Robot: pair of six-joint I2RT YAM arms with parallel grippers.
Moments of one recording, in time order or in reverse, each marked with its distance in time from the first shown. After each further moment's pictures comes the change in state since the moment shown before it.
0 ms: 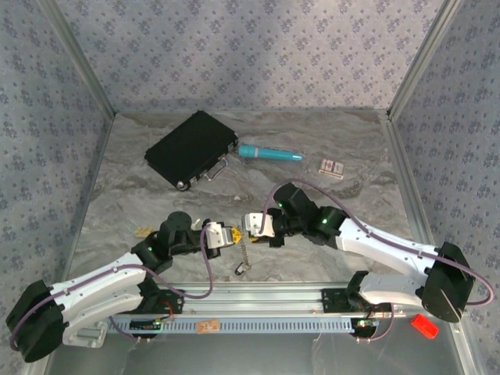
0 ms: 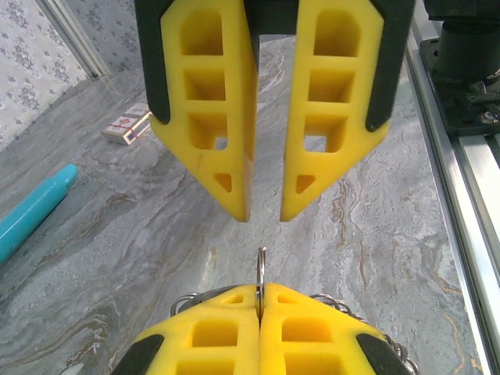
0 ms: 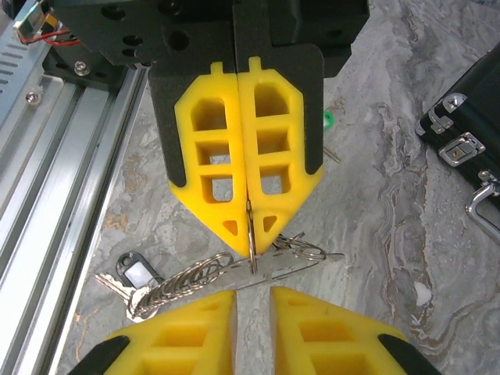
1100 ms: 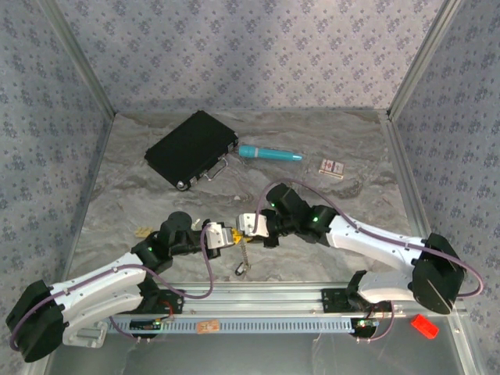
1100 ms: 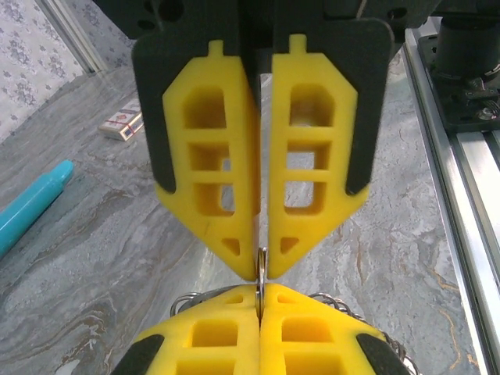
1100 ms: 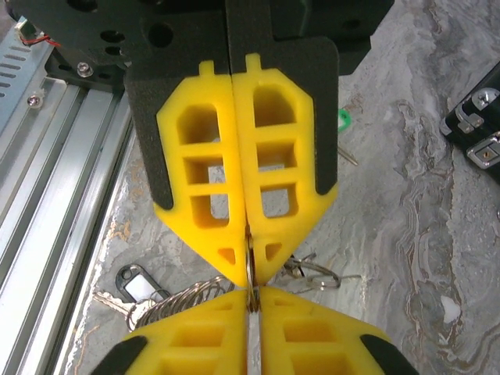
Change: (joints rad) left arm 0.000 0.000 0.000 -0.008 0.000 0.000; right arm 0.015 0.085 0.013 0.043 -0.021 0.016
